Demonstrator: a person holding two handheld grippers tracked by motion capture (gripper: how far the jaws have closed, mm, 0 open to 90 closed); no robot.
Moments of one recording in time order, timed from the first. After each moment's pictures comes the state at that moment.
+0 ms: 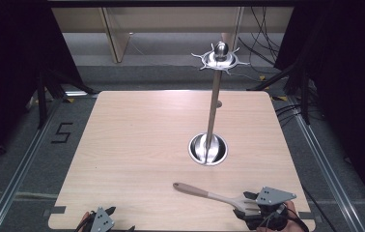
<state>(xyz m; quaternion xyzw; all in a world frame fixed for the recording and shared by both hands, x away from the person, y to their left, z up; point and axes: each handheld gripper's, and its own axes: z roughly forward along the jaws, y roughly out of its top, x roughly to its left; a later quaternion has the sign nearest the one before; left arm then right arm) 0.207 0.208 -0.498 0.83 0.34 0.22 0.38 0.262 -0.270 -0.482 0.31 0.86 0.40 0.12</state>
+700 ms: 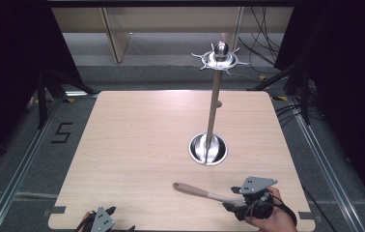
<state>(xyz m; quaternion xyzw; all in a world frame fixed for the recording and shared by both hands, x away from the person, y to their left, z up) 0.204 0.205 -0.500 0.82 0.37 0.21 0.39 0.285 -0.234 -0.461 0.29 0.88 0.36 0.09</state>
